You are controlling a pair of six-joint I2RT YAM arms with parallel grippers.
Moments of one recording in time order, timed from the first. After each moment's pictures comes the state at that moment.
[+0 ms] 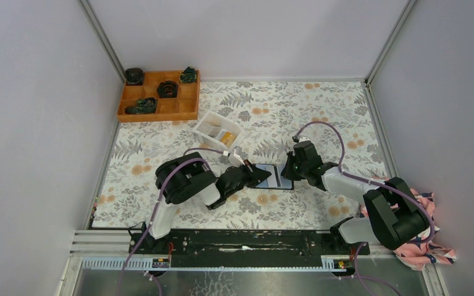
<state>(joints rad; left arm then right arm) -0.92 2.08 0.58 1.25 -0.10 -1.22 0.48 1.36 0.53 -0.04 -0.05 0.55</state>
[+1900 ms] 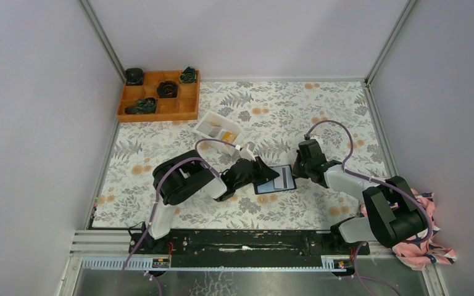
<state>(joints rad) -0.92 2.05 0.72 0.98 0.02 -1.15 0.42 1.37 0.54 -0.08 0.12 0.58</state>
